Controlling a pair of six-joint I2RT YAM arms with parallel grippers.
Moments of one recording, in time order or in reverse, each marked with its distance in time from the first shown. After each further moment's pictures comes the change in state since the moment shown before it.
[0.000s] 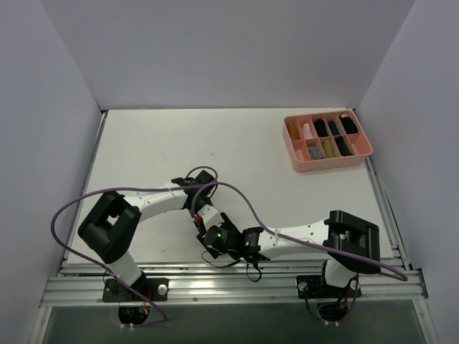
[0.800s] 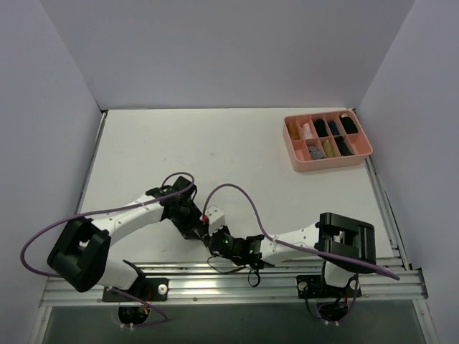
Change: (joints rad) left arm 0.083 -0.251 -0.201 0.018 0.013 -0.140; right arm 0.036 0.062 -0.110 0.314 0.061 0.111
